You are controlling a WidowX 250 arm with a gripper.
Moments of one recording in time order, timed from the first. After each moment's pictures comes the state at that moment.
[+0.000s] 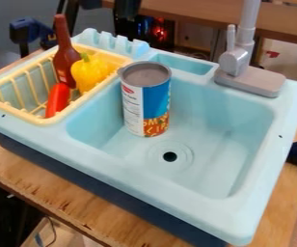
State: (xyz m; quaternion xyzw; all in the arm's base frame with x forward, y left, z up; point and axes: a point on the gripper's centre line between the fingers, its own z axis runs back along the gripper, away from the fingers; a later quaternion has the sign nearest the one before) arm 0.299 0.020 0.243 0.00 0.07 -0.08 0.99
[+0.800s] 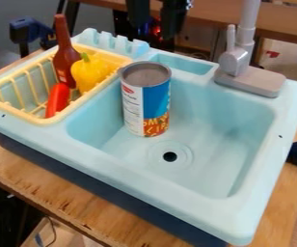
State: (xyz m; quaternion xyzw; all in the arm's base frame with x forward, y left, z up) arm 0.357 -0.007 0.209 0.01 -0.03 -0.14 0.99
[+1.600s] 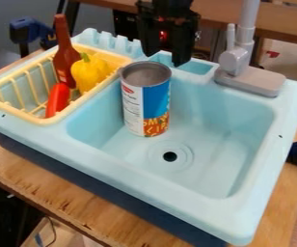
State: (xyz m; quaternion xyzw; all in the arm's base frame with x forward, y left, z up) arm 0.382 -0.007 0.164 -0.01 -0.03 -0.12 0.99
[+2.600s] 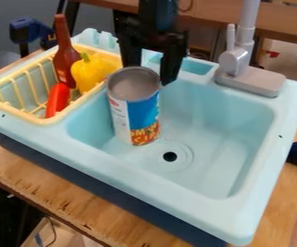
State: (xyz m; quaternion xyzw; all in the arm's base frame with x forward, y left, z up) arm 0.342 -0.006 0.155 -0.02 0.05 -0.02 1.00
